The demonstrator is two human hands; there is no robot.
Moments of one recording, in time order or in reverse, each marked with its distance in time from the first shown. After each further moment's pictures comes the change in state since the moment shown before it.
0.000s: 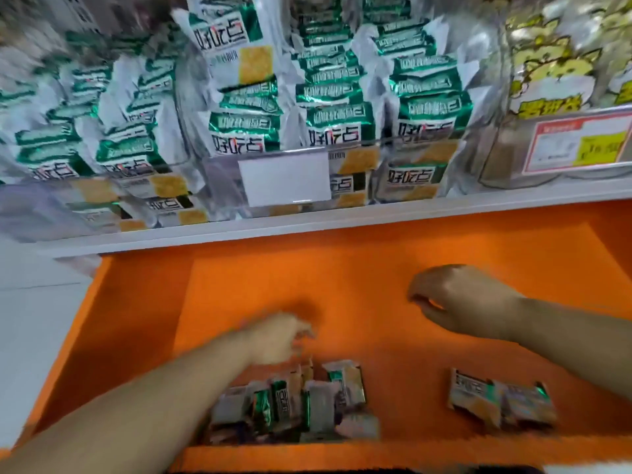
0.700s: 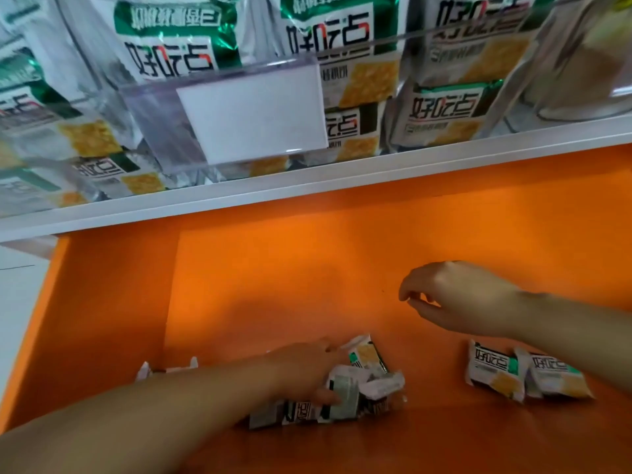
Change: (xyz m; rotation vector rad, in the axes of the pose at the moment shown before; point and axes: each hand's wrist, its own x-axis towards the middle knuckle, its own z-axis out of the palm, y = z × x) left_hand 0.026 0.015 0.073 -0.048 -0.312 0.132; right_hand 0.019 -0.010 0.050 0.144 -0.185 0.062
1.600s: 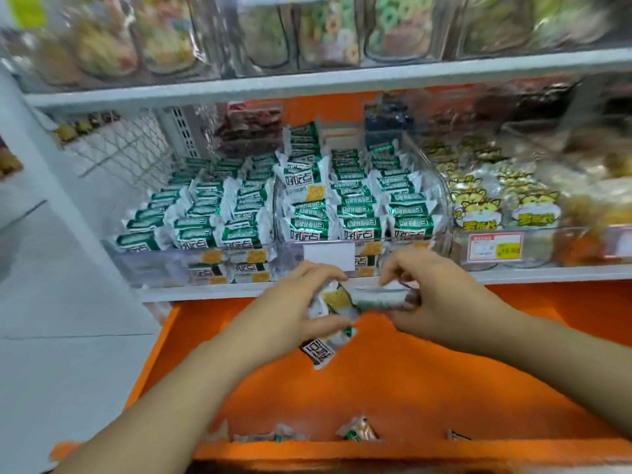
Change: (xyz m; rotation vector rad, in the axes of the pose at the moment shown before) left_hand -0.235 0.100 -0.120 -0.162 0.996 0.088; right_hand -0.090 -0.150 -0.177 0.156 0.513 -0.051
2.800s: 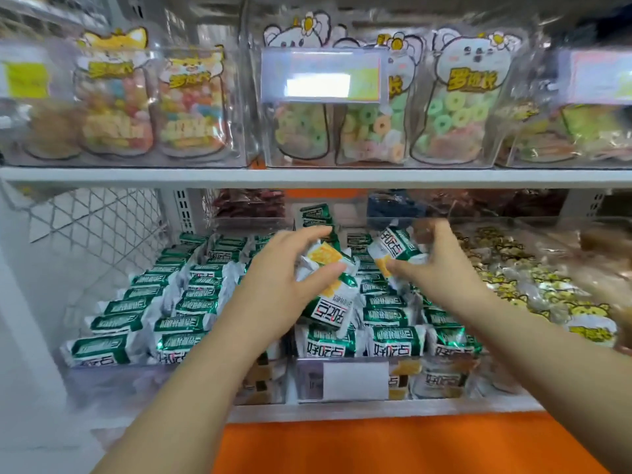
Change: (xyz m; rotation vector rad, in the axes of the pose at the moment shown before) left_hand 0.092 -0.032 -0.098 -0.163 0.530 0.104; right_hand 0.155 0.026 -0.041 0.259 0.505 0.375
